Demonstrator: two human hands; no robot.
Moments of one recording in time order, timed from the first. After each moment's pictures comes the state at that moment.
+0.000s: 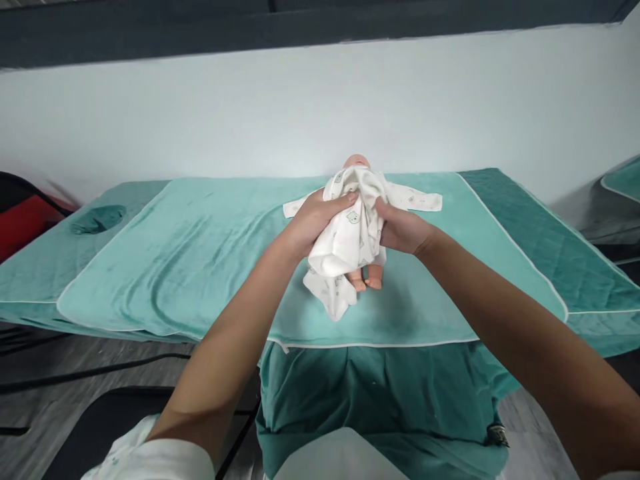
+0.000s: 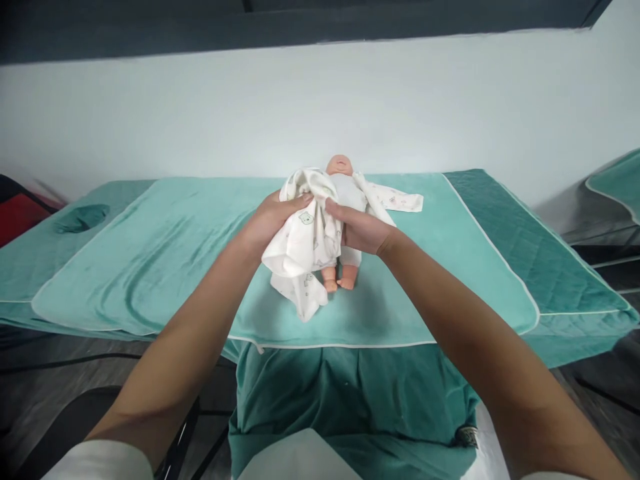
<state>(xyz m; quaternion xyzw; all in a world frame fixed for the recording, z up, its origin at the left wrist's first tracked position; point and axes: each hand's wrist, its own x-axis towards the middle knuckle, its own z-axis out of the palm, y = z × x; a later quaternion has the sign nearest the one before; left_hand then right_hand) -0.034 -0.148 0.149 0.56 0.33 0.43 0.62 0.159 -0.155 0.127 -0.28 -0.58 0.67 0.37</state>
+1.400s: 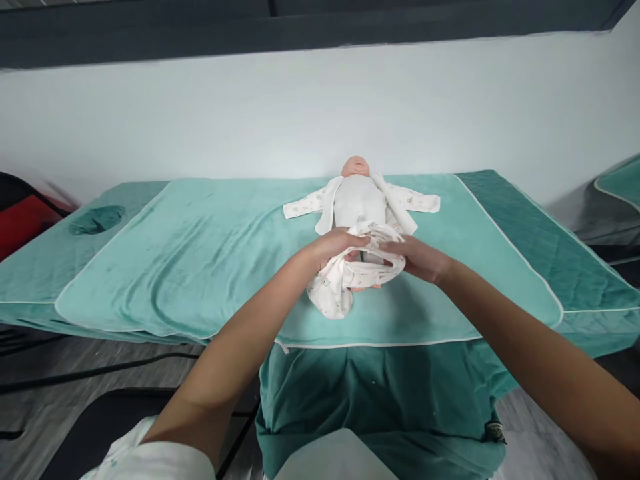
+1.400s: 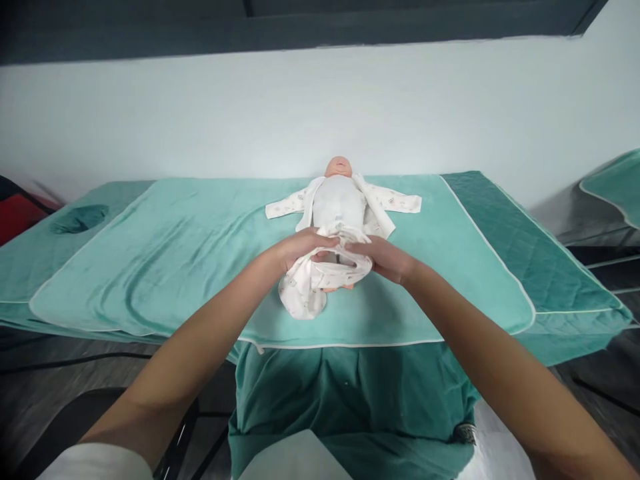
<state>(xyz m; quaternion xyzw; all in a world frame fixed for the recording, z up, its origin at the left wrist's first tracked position) -0.013 -0.137 0.086 0.50 0.36 0.19 0.77 0.195 -0.191 0.074 -0.41 -0.49 0.68 0.37</state>
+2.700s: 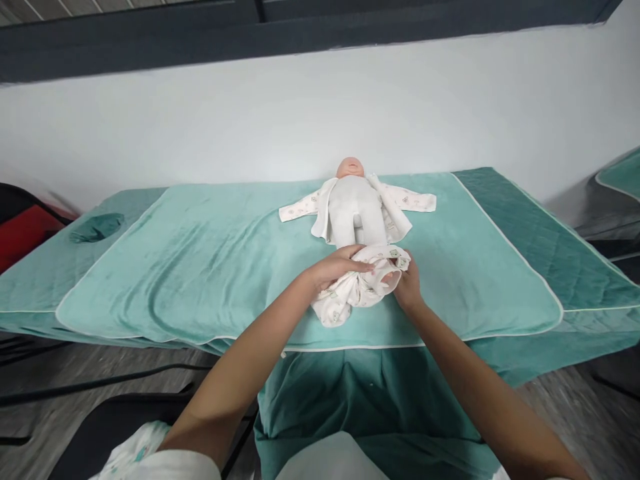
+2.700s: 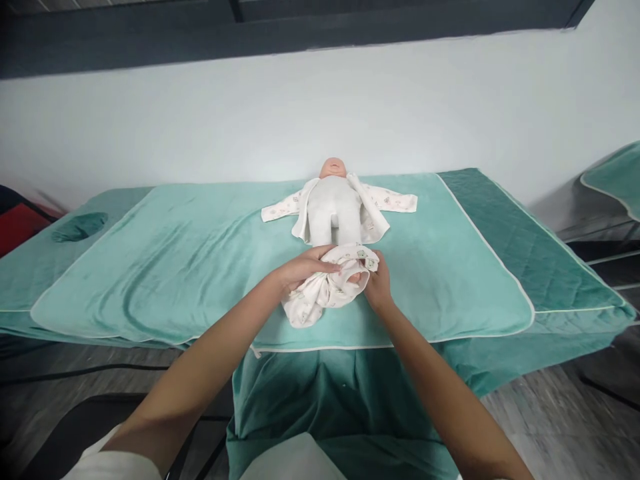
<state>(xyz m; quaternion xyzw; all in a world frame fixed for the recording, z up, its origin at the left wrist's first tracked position) -0.003 -0.165 0.064 0.52 0.32 0.21 0.76 0.182 -0.218 -0.013 -0.55 -0.47 0.32 0.61</state>
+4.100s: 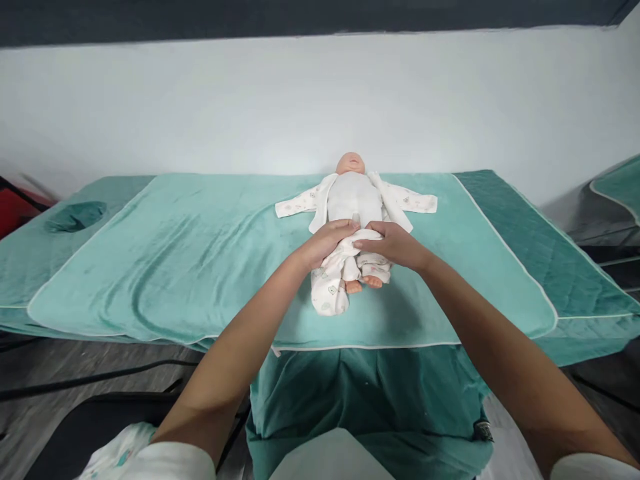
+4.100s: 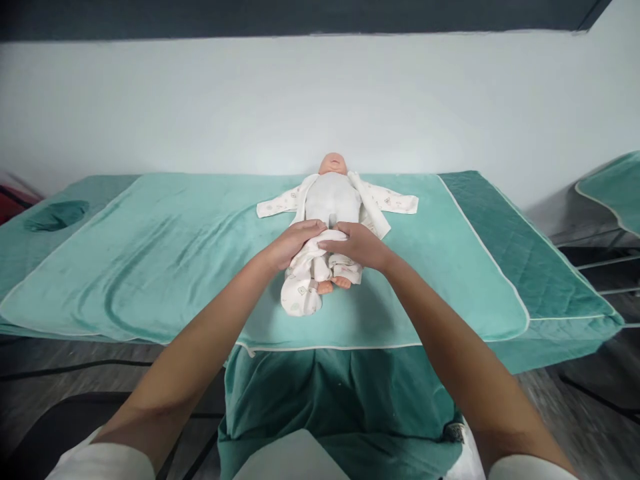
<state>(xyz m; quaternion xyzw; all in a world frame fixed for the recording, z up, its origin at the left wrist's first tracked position) -0.005 -0.128 0.080 0.50 0.30 0.36 0.73 0.181 -0.166 0.100 -0.54 -0.68 0.39 0.30</state>
